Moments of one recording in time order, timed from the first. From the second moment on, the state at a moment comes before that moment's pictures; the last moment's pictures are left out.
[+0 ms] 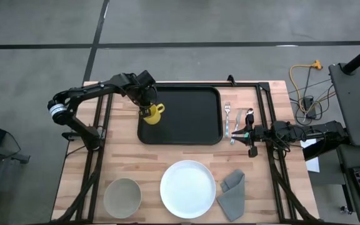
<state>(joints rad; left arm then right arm) 0.62 1.50 1.17 -0.89 0.11 0.39 0.12 0.09 0.01 0.03 0.12 0.00</state>
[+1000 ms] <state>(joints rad) 0.79 1.66 1.37 -0.98 0.11 0.43 0.12 0.09 0.01 0.03 0.12 0.00</state>
